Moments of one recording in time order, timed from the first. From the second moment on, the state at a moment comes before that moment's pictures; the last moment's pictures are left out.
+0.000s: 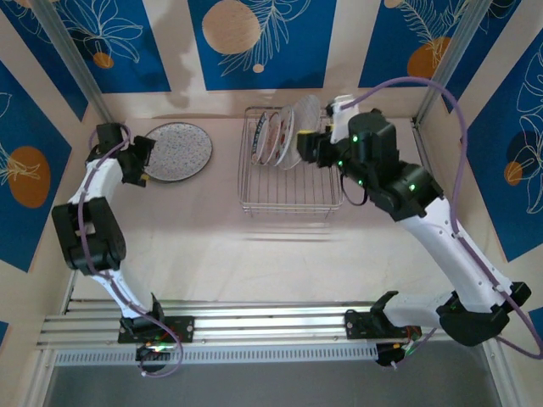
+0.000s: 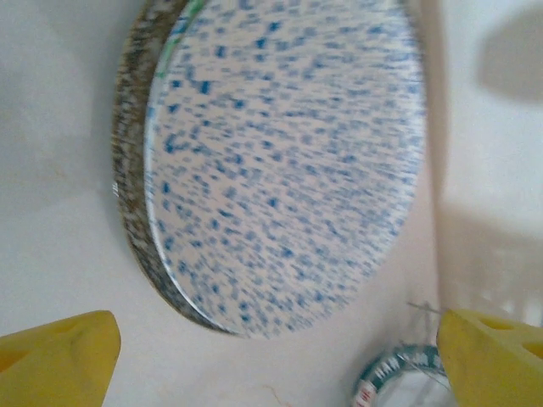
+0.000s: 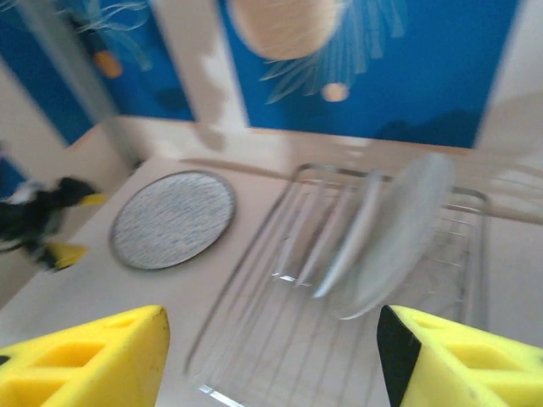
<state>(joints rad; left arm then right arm) 0.21 1.74 1.37 -0.48 0.27 -1.08 0.63 1.24 1.63 -0.73 0.21 0.27</state>
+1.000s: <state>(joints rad) -0.96 0.92 1.13 -0.35 -0.22 -0.50 0.24 1.97 2.05 -0.86 -0.16 0.51</state>
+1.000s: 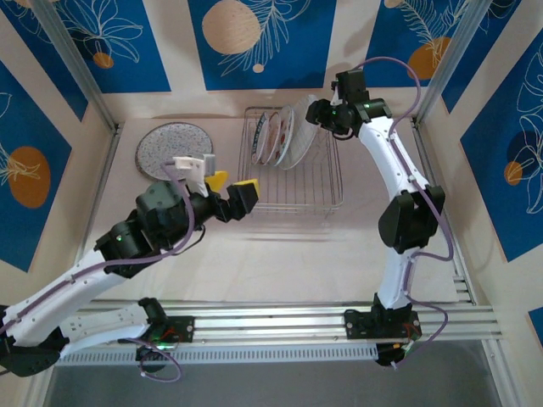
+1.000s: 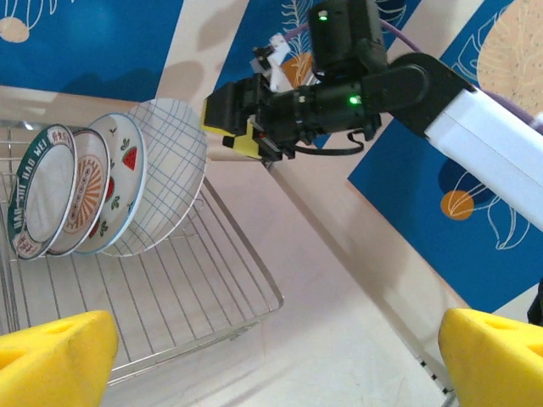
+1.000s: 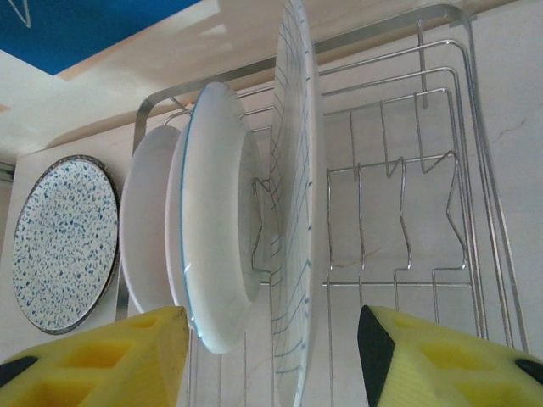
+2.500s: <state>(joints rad) -1.05 0.99 1.17 -0.35 -0.34 -0.39 0.28 2.20 2.33 -1.05 0.00 0.50</state>
